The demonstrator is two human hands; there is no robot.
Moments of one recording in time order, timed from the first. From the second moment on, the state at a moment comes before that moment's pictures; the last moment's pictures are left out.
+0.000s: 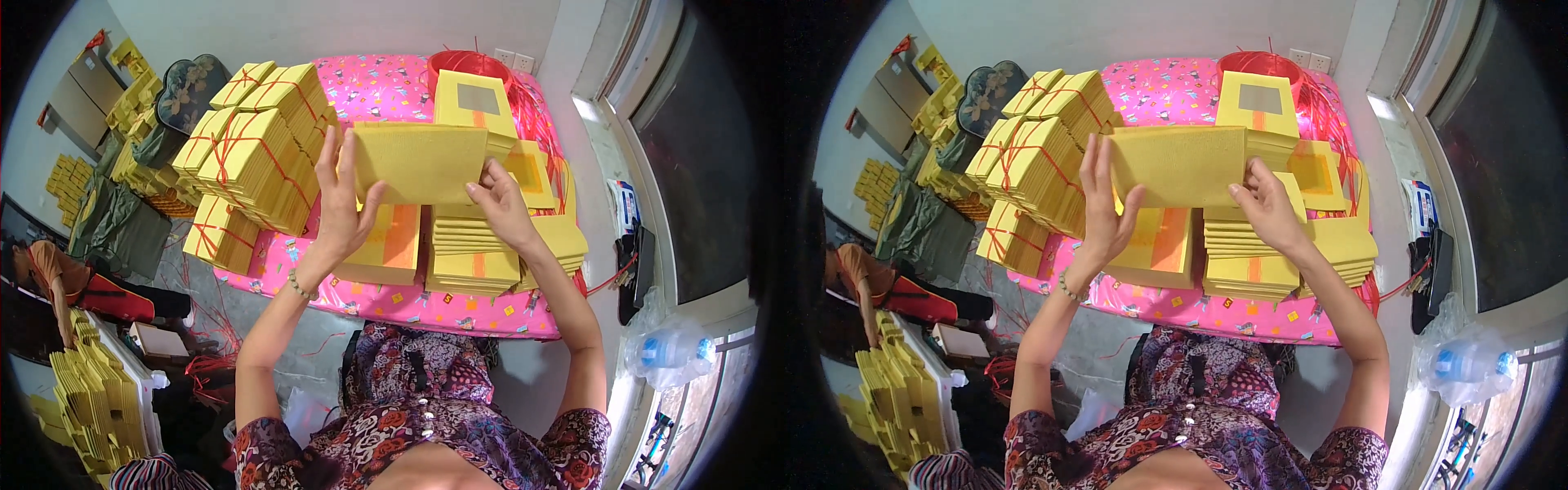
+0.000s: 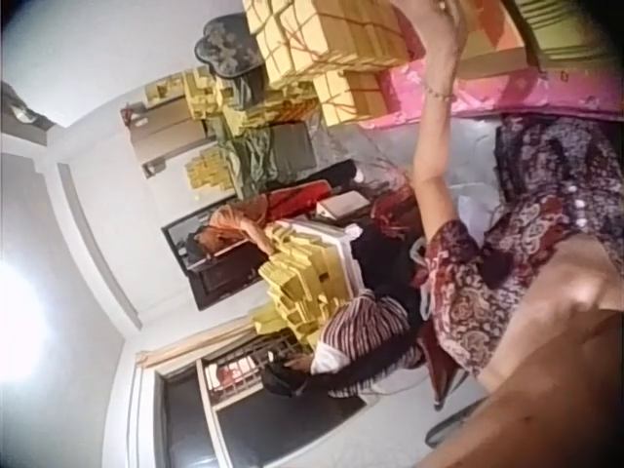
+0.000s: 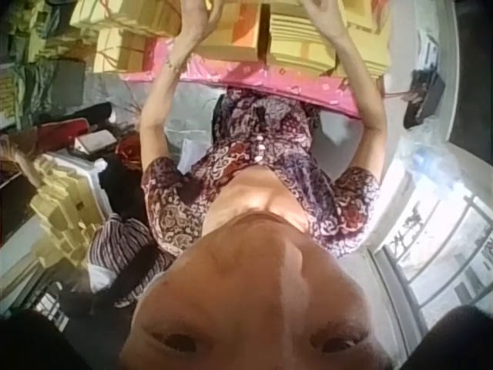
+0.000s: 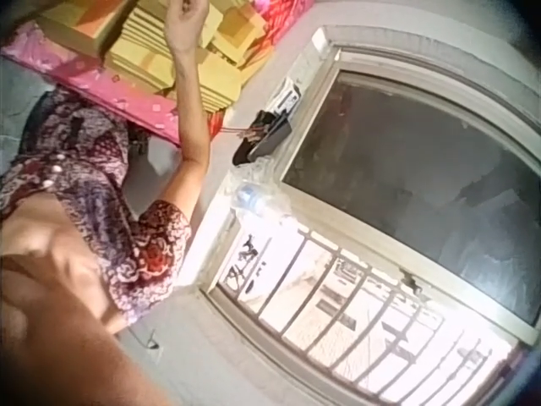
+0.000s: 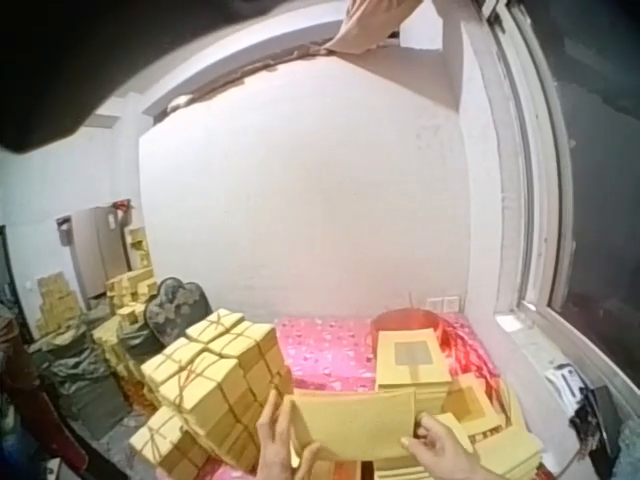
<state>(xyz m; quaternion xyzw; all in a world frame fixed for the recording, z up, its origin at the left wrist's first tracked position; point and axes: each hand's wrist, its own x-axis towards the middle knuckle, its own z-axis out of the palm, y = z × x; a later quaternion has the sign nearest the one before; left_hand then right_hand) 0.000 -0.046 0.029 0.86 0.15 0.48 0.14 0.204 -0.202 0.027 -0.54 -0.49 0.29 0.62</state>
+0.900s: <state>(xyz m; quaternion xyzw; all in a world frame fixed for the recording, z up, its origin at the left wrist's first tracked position) 0.083 -0.040 0.031 0.77 0.18 0.29 0.54 0.259 -0.237 0.027 -0.65 -0.38 0.27 0.59</state>
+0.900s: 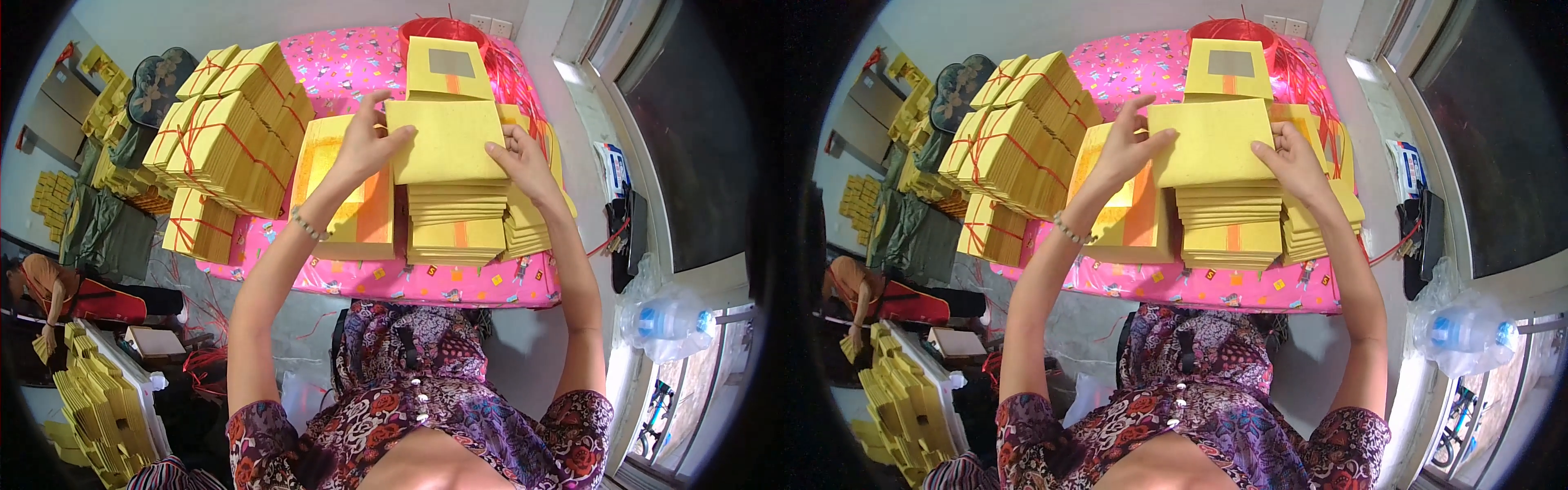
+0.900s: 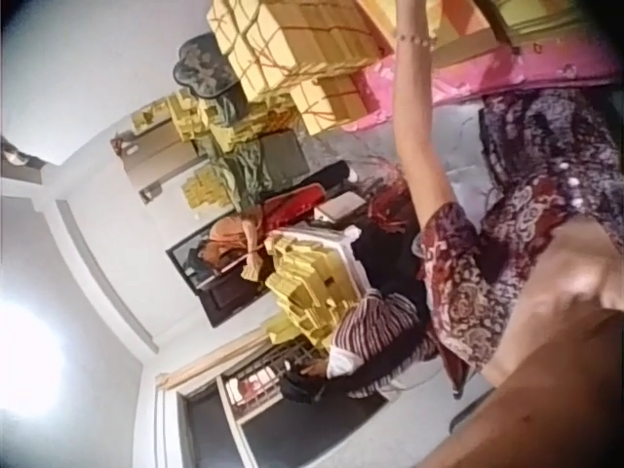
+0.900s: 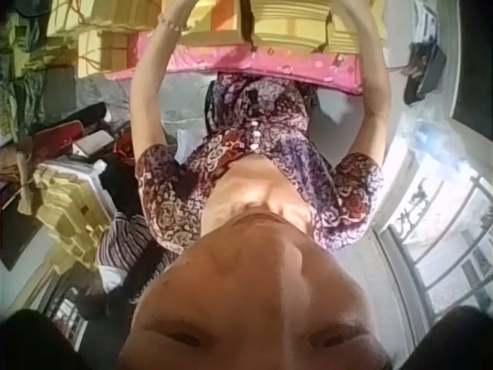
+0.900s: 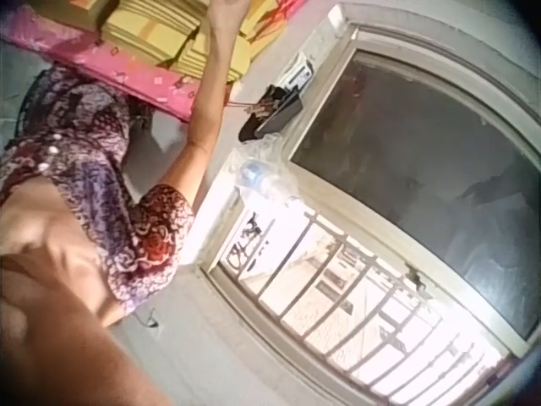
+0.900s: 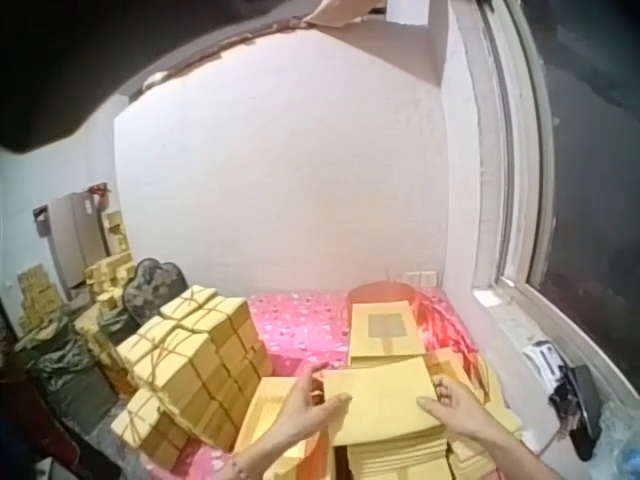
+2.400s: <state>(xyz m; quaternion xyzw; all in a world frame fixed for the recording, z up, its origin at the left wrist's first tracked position) 0.111 -0.067 -0.001 0.91 0.19 0.19 0.33 0.235 -0.234 -0.027 -0.78 -0.61 0.01 0.14</state>
